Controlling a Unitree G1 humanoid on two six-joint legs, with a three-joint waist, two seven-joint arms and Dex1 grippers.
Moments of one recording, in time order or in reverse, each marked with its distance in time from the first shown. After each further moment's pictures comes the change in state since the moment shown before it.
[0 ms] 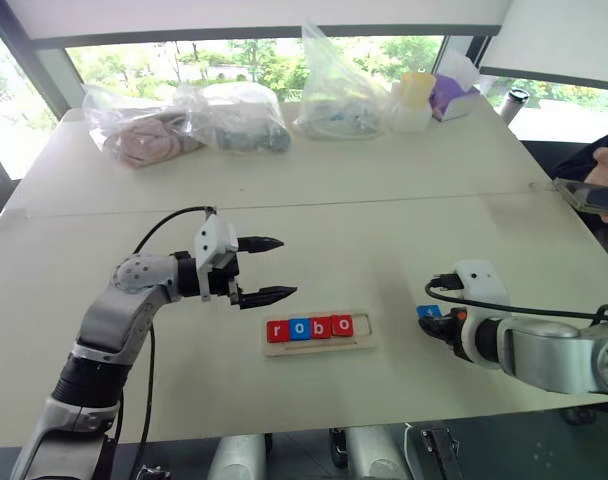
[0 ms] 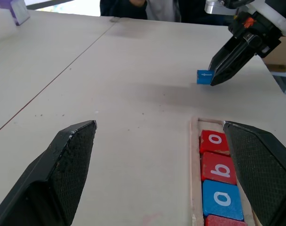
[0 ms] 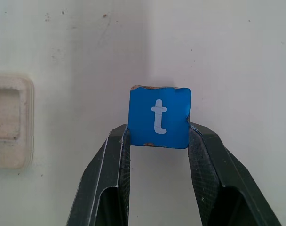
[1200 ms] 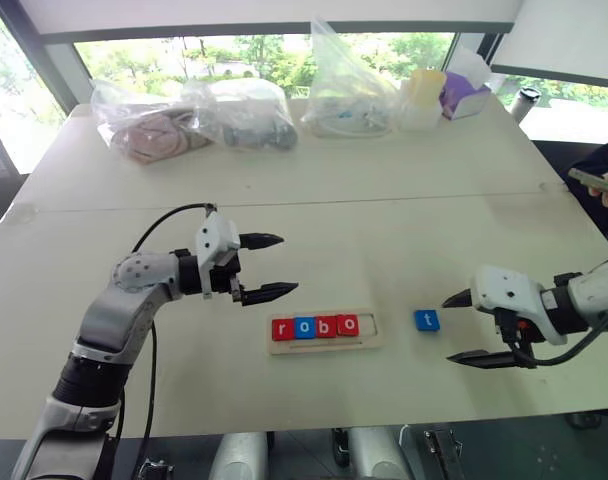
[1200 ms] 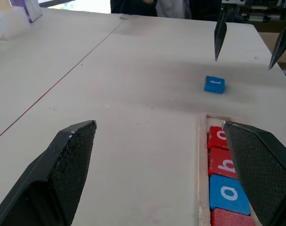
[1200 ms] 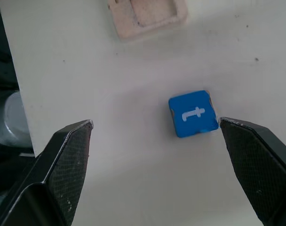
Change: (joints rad) left arm -0.005 -0.004 0.003 -0.026 0.010 0.014 0.037; right arm 0.057 -0.271 -0.023 0.270 -1.359 -0.495 2.018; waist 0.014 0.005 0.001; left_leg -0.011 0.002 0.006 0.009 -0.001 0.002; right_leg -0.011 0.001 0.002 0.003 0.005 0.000
